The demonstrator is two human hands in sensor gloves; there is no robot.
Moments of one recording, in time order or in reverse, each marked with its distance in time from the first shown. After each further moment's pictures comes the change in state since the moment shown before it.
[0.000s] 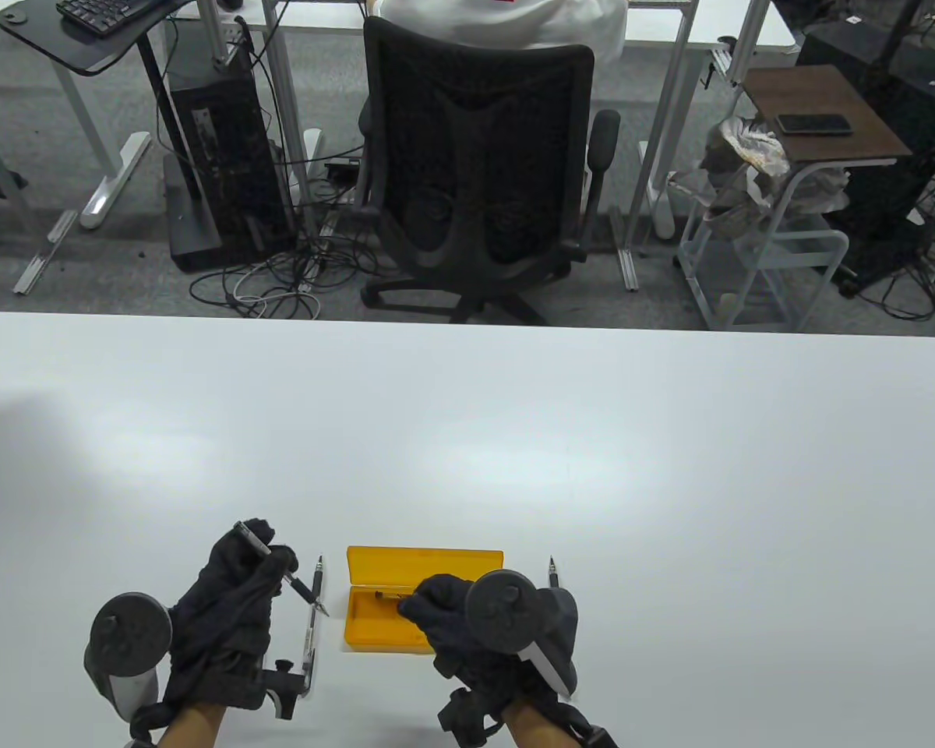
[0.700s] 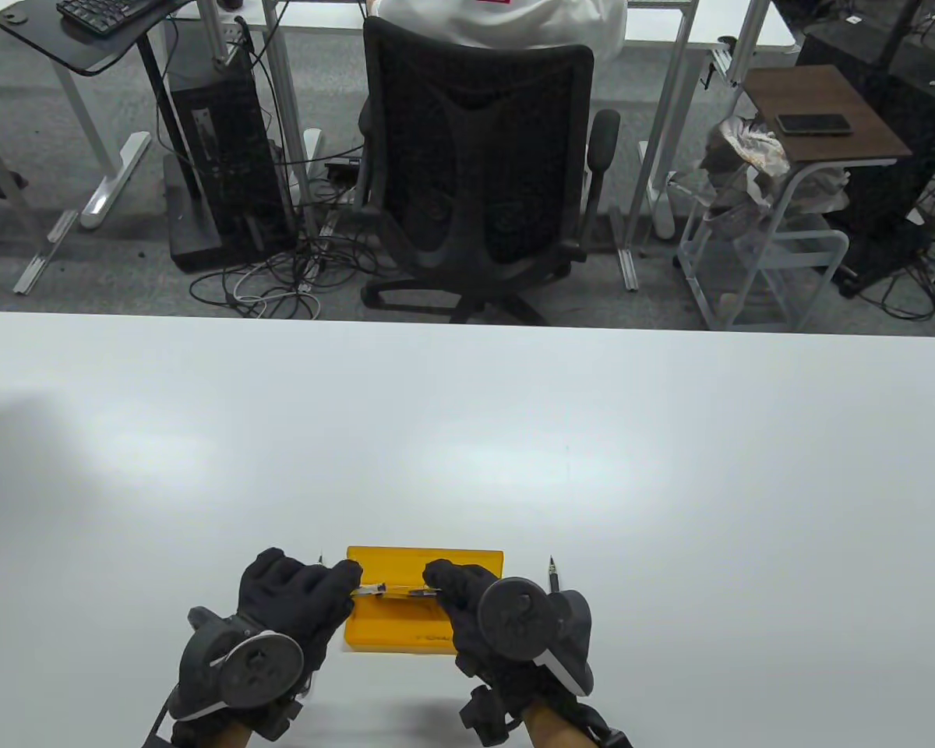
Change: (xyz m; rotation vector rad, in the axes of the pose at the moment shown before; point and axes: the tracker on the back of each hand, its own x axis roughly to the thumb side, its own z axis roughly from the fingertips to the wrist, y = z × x) left_hand 0.047 -0.055 0.014 -0.288 -0.475 -0.753; right_hand -0.004 -0.001 0.003 0.013 -0.118 0.118
